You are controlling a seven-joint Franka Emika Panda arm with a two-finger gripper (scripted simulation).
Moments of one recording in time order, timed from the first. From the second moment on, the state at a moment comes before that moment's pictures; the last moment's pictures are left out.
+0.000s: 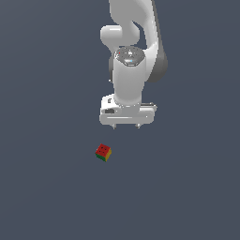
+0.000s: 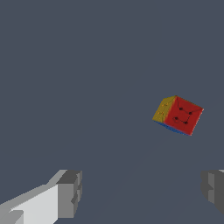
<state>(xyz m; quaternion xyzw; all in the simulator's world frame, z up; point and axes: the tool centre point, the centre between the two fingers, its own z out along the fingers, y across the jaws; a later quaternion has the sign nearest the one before) 0.008 0.025 0.193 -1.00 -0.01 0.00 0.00</state>
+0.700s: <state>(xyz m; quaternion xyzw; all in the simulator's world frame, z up) 0.021 0.005 0.172 -1.00 0.04 0.00 0.01</state>
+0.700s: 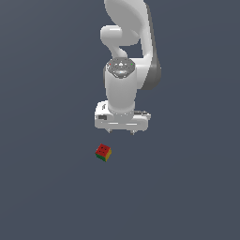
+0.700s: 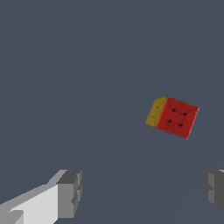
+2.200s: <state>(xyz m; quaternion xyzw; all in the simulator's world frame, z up) 0.051 -0.082 0.063 -0.97 0.23 0.00 0.00</state>
